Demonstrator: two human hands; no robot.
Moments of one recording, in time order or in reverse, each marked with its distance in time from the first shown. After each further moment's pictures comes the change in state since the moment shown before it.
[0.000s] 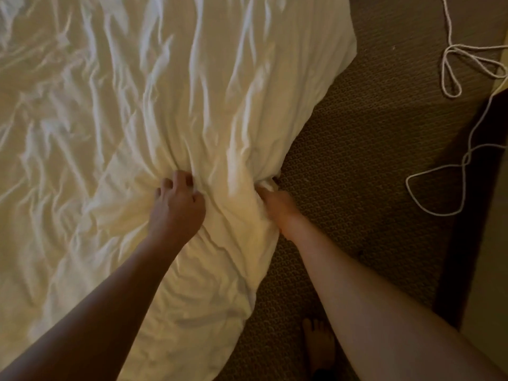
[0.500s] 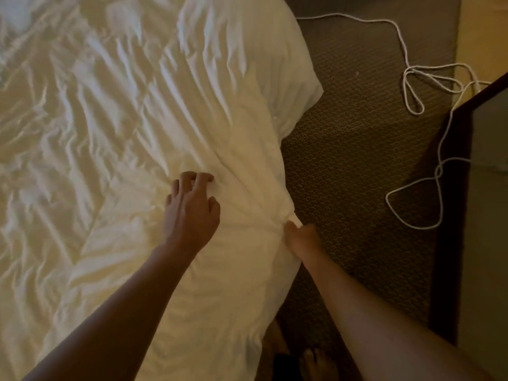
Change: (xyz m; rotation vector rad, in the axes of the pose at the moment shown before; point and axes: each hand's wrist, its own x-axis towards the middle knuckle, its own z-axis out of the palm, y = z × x) left_hand 0.055 0.089 -0.010 0.134 0.096 0.393; right_hand 0.022 0.001 -0.072 -0.137 0.341 0.247
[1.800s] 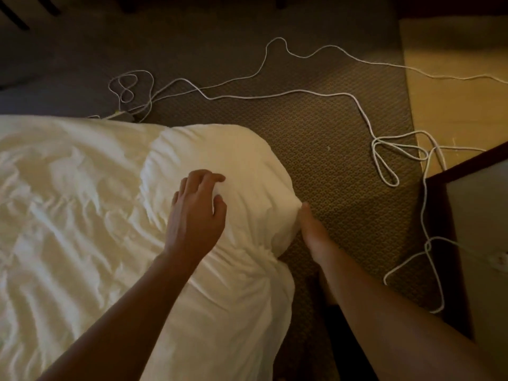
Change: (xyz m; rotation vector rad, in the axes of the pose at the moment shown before) left_hand 0.345 0.080 -0.052 -0.185 0.078 0.345; right_hand 0.153 -0.304 -0.094 0.390 0.055 -0.023
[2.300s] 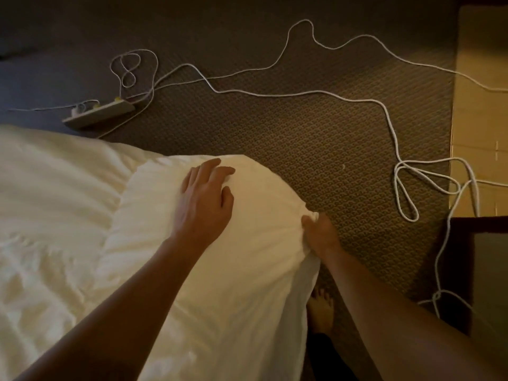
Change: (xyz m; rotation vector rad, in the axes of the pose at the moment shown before) left_hand 0.153 0.002 0.057 0.142 -0.099 -0.098; right_hand 0.123 -0.089 -0.024 -0.298 0.060 -0.217
